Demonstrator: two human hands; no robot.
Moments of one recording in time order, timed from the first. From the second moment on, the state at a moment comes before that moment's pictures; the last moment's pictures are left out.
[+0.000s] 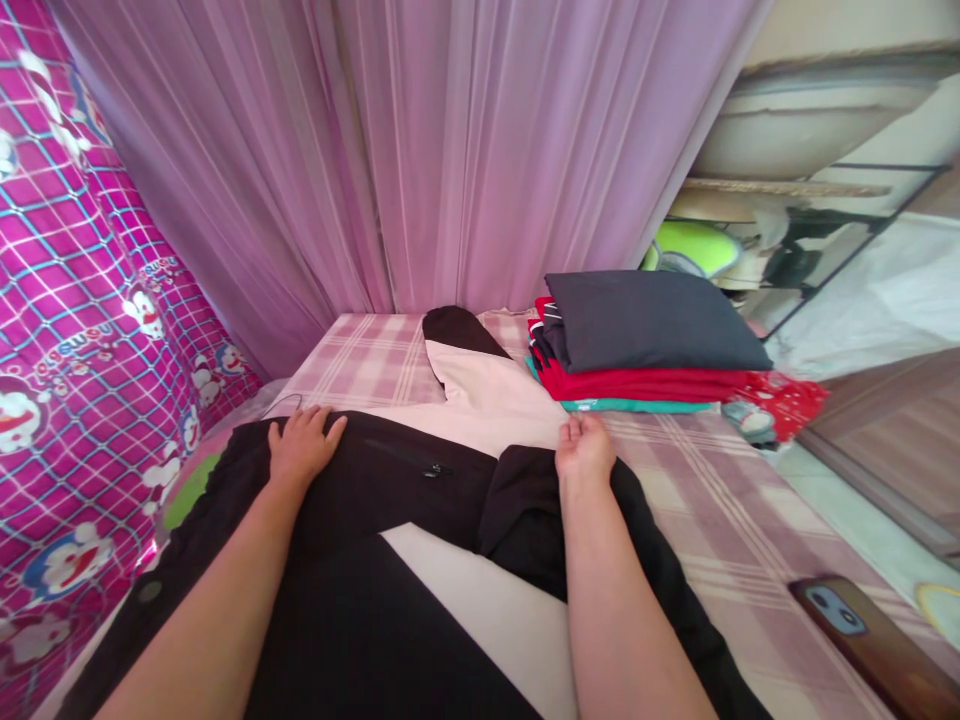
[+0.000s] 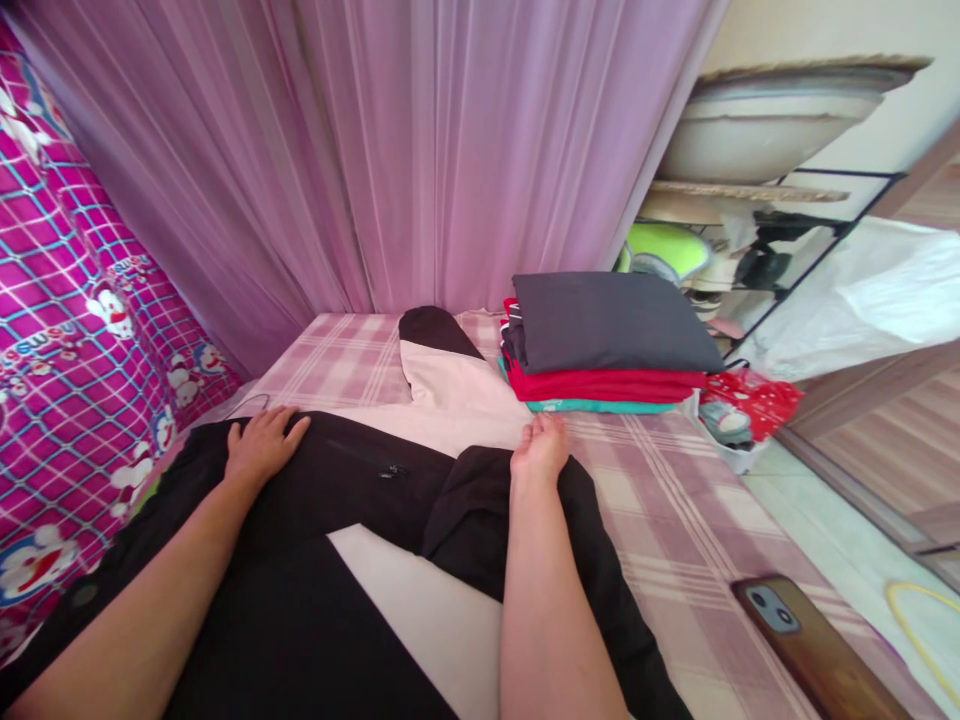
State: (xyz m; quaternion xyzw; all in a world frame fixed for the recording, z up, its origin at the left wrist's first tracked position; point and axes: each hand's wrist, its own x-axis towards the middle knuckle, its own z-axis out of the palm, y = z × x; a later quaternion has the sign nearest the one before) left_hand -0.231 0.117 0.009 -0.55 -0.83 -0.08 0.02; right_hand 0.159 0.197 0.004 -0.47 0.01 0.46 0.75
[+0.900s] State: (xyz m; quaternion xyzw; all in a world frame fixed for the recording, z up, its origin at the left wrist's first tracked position) left_hand -0.196 0.122 0.024 -0.61 -0.77 -0.10 0.14; right_hand 0.153 0.188 0.011 -0.46 -0.01 0.52 0.72
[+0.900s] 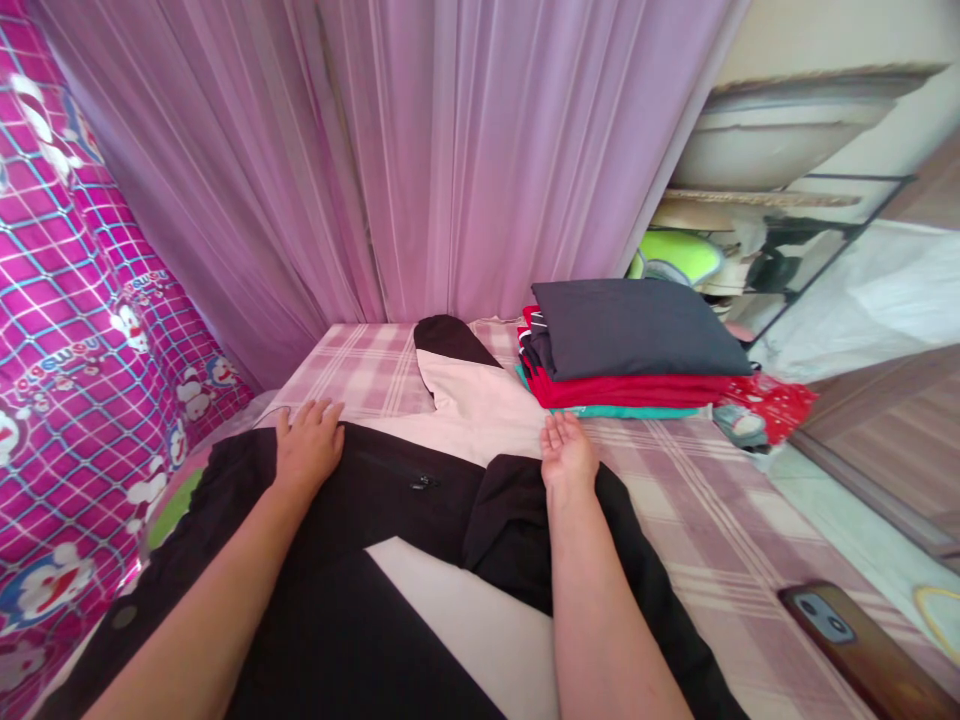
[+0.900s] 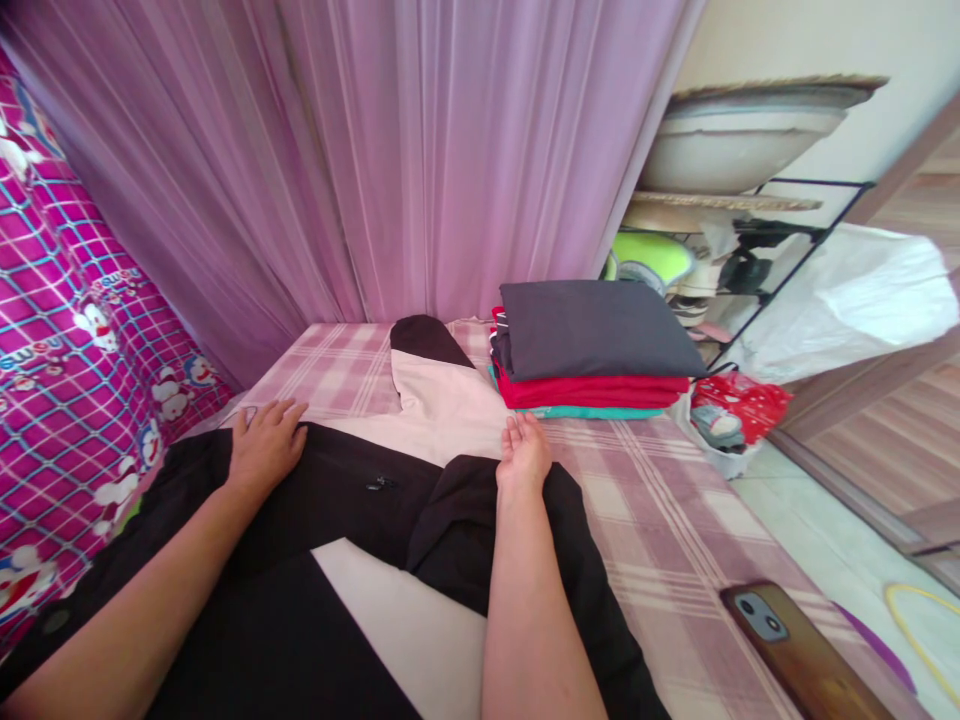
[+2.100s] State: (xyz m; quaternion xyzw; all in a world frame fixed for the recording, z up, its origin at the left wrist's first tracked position) left_hand -0.118 0.148 0.044 -0.63 -0.72 -0.26 -0.15; right_hand 0.149 0.195 0.005 -0.46 -0.01 0.50 0.73
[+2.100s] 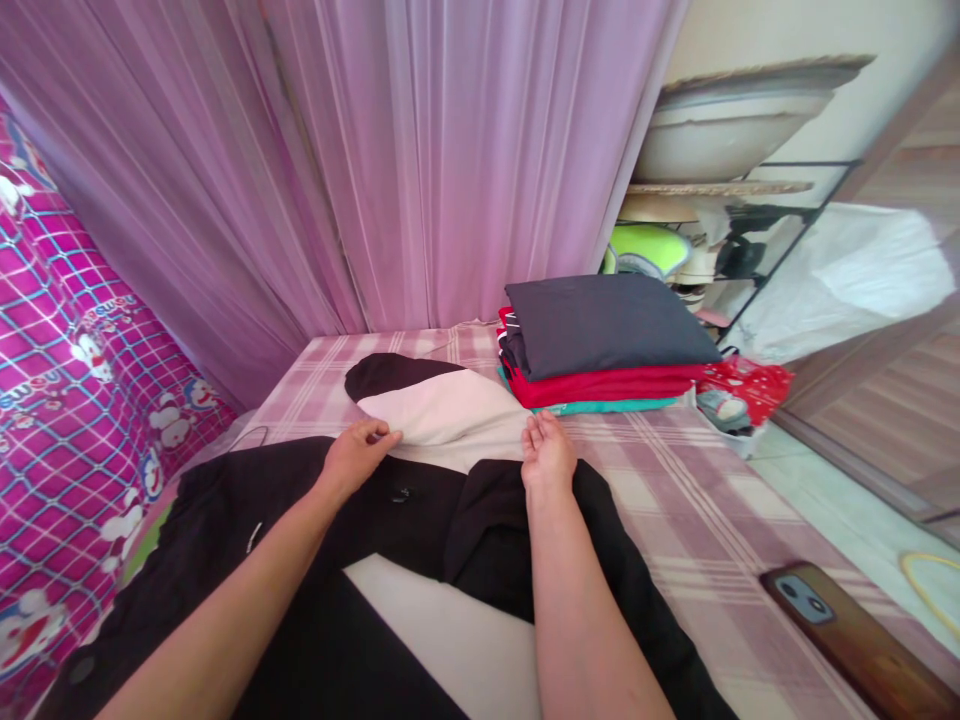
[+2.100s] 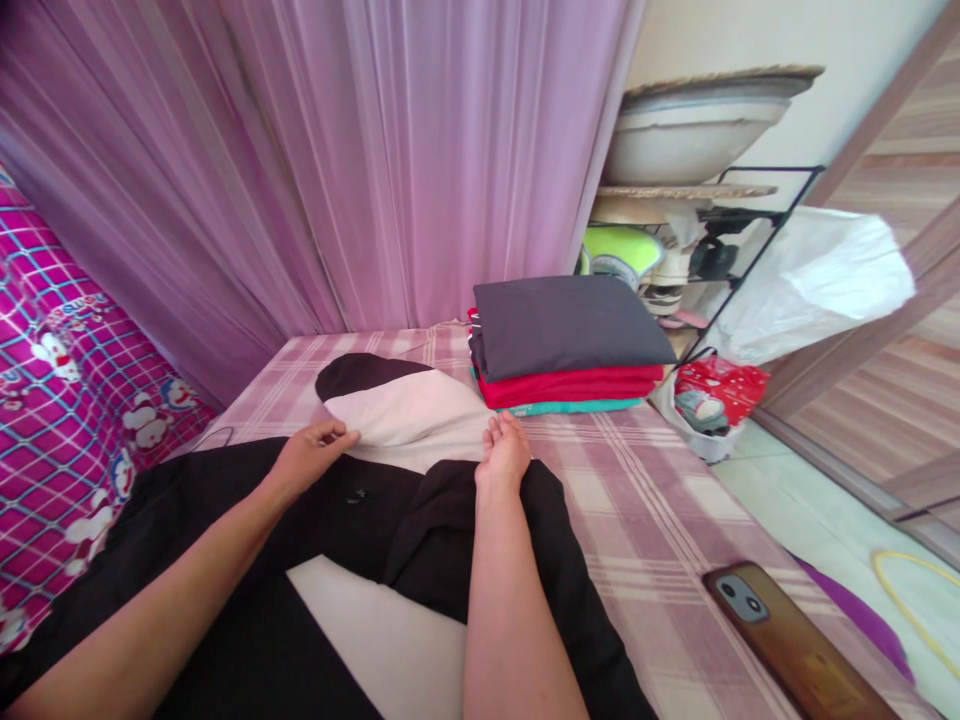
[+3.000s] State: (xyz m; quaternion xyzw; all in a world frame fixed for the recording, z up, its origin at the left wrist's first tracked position) left_hand -0.067 0.310 0.054 -0.78 -0.60 0.19 0.03; right_hand 0.143 0.197 -0.001 -0.49 -0.05 0.49 0.72
